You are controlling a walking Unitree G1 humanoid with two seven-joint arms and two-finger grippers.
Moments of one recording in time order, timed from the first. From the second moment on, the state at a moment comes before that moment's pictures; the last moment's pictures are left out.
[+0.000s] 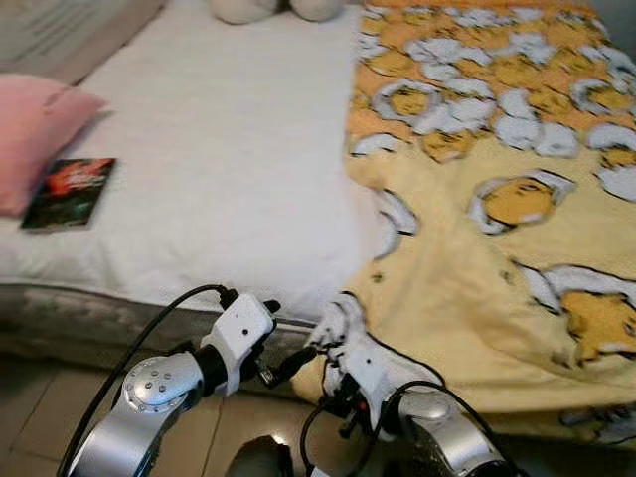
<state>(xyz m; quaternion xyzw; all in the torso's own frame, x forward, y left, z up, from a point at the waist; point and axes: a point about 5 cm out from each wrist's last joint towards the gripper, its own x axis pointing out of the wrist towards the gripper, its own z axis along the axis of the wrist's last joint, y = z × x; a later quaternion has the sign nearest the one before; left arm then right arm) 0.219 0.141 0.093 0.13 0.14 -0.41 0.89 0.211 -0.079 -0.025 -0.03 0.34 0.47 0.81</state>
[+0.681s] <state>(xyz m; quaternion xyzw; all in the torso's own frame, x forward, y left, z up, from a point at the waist) 0.216 0.143 0.090 0.13 0.15 -0.41 0.89 0.192 -0.097 -0.047 -0.03 0.39 0.47 0.79</state>
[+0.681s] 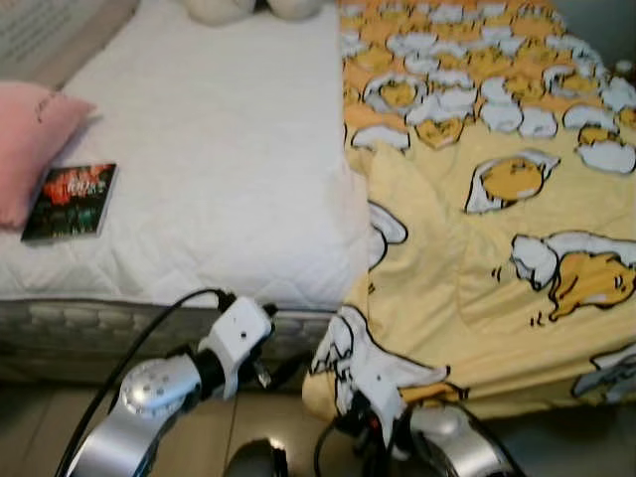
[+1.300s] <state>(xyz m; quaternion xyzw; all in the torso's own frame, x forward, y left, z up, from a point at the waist) 0.216 0.140 0.090 0.13 0.14 -0.42 0.89 0.166 -0.117 -0.074 -0.10 0.45 0.48 0.74</state>
